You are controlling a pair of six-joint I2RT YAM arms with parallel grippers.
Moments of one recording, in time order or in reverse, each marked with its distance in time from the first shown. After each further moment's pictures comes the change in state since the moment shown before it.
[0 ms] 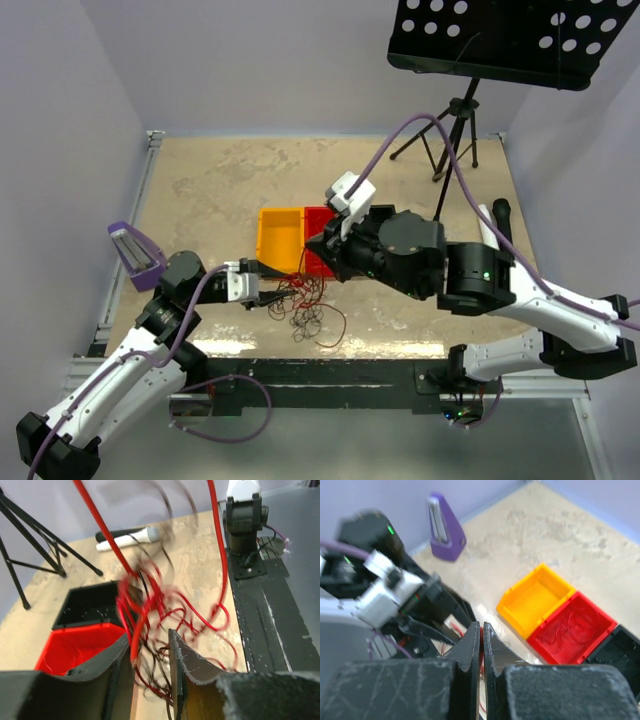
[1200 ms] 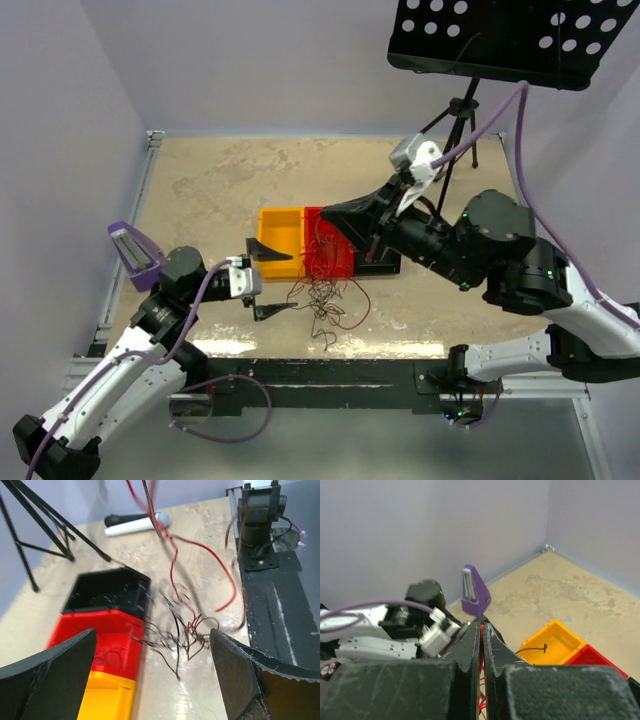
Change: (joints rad) left arm 0.000 -0.003 0.035 -0.146 -0.066 0.044; right arm 0.000 -0.059 0.193 0.102 -0.043 -0.040
